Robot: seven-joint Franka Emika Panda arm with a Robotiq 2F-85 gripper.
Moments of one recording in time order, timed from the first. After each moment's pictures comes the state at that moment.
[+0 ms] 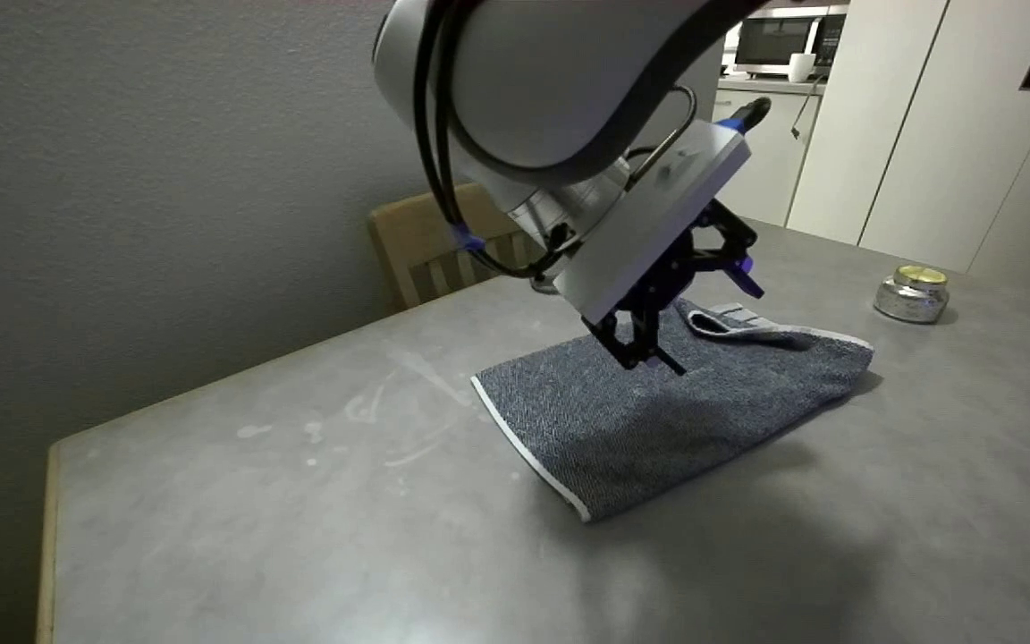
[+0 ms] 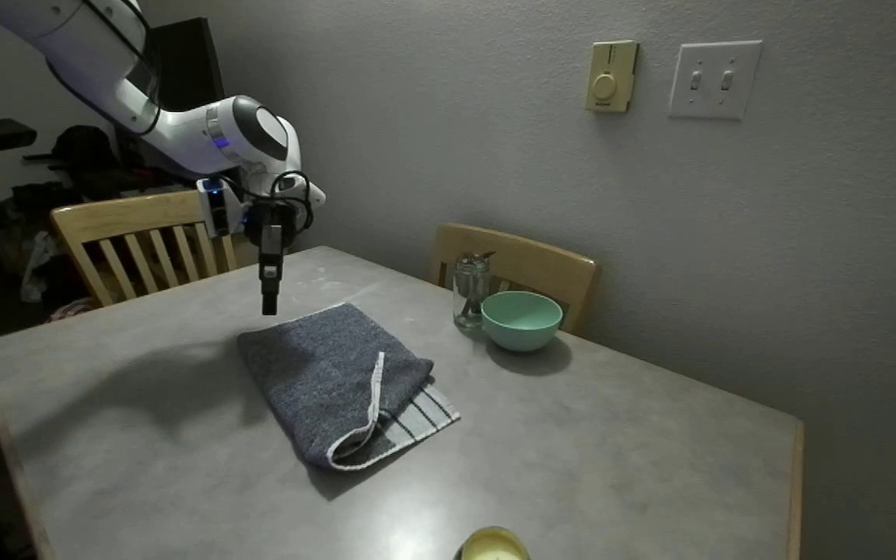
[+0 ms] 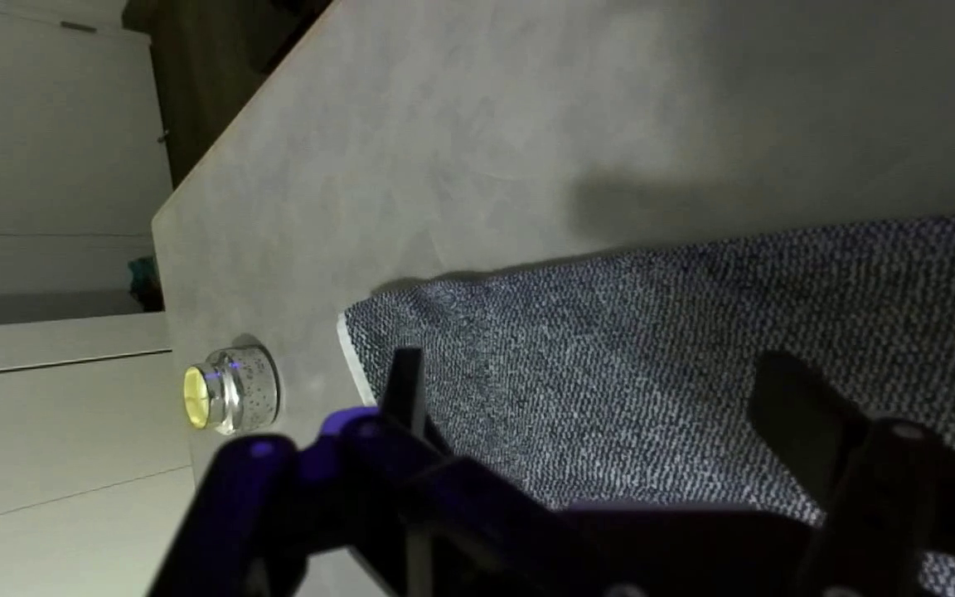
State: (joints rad) arm 0.39 0.80 0.00 -1.36 -0.36 1.44 0.90
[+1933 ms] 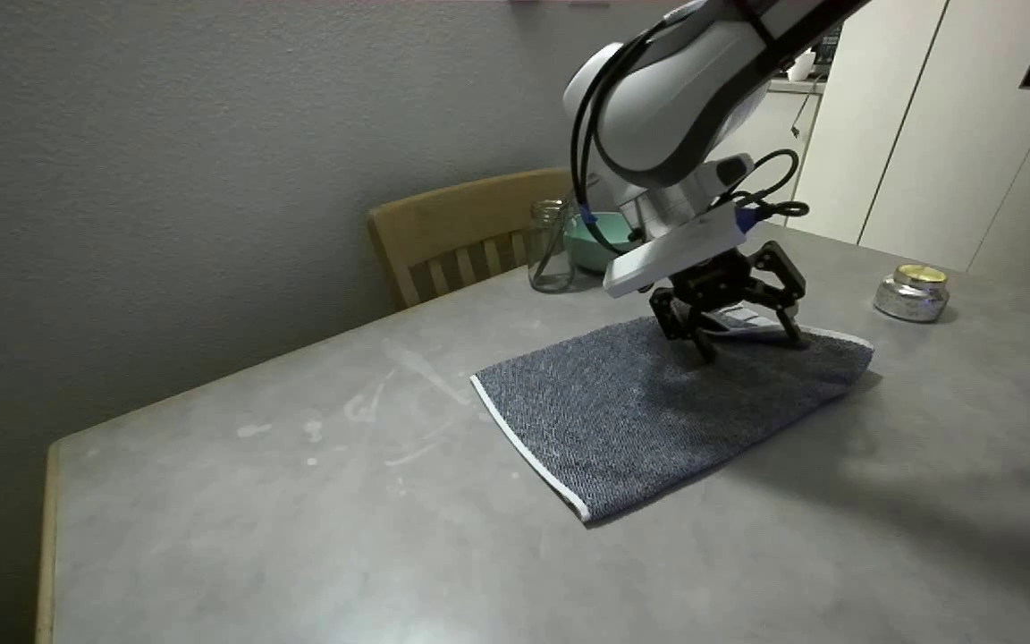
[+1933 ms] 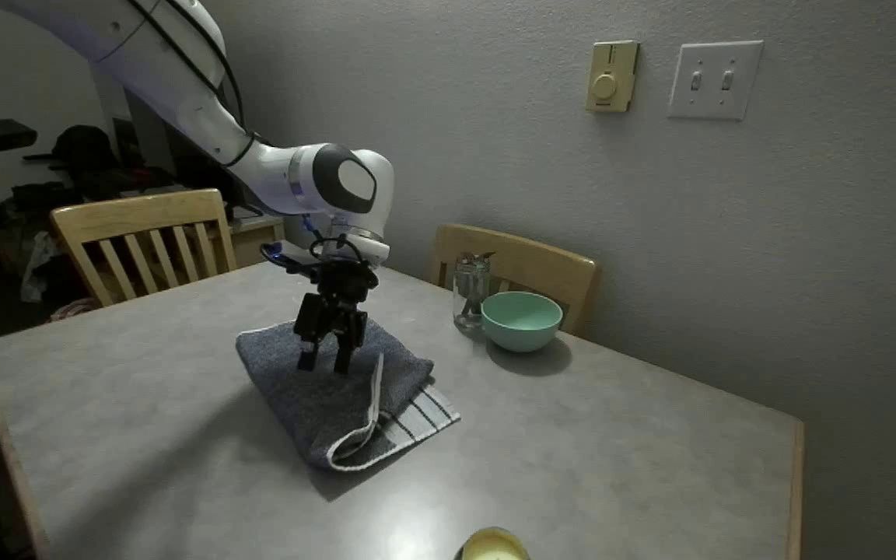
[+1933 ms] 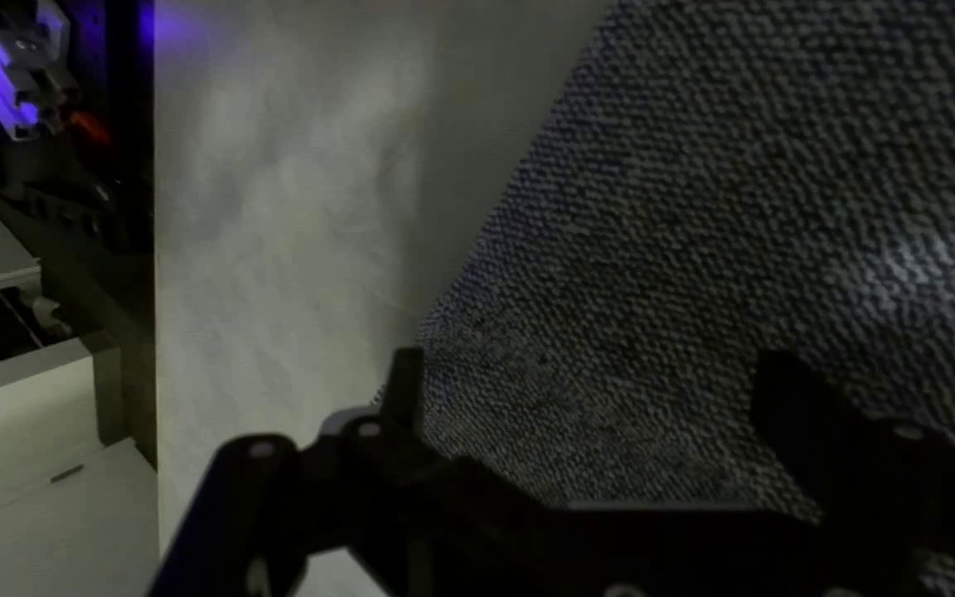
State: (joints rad) arm 0.19 0.82 -0.12 -1.48 -0.13 1.70 1.33
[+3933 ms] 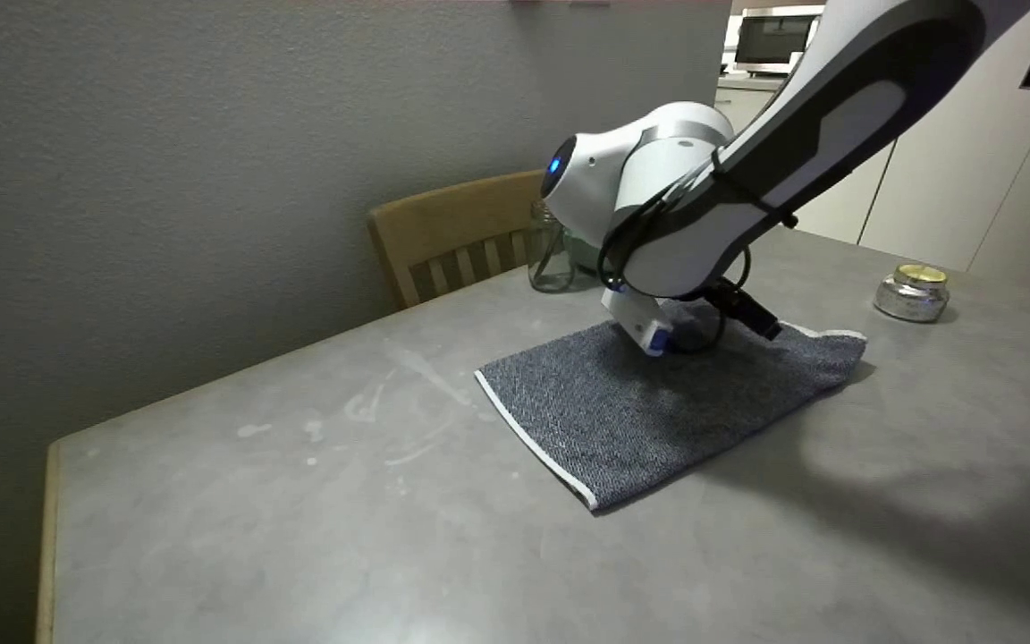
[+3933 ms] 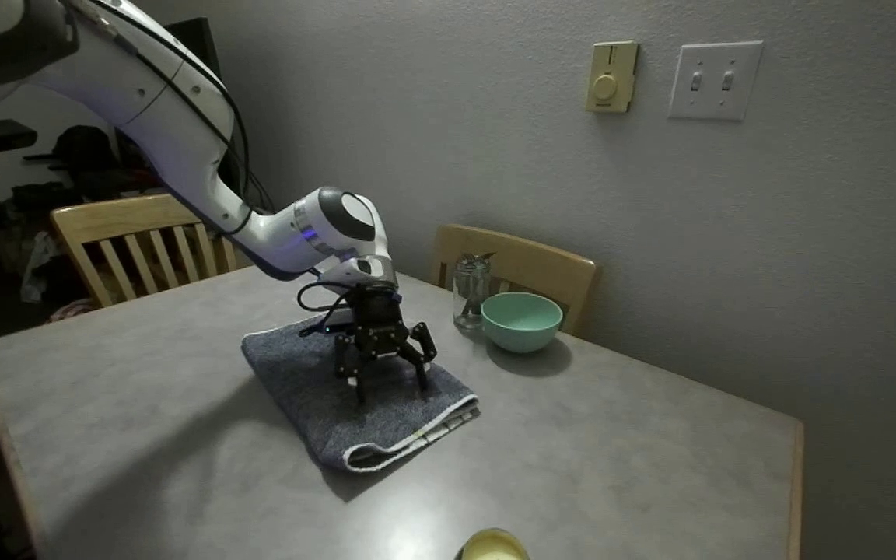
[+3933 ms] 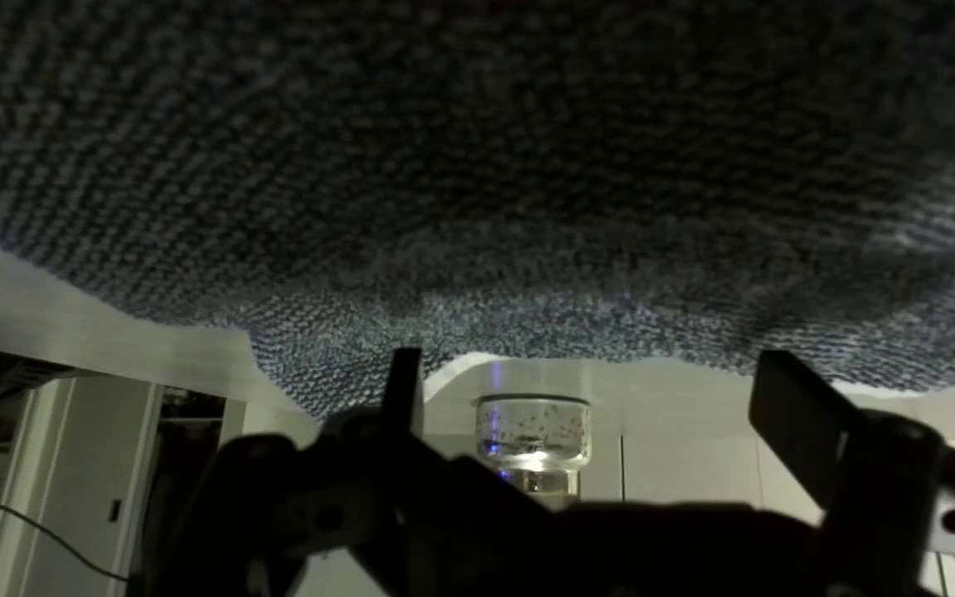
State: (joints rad) arm 0.32 0.99 -0.27 -1.40 -0.50 1.77 2.35
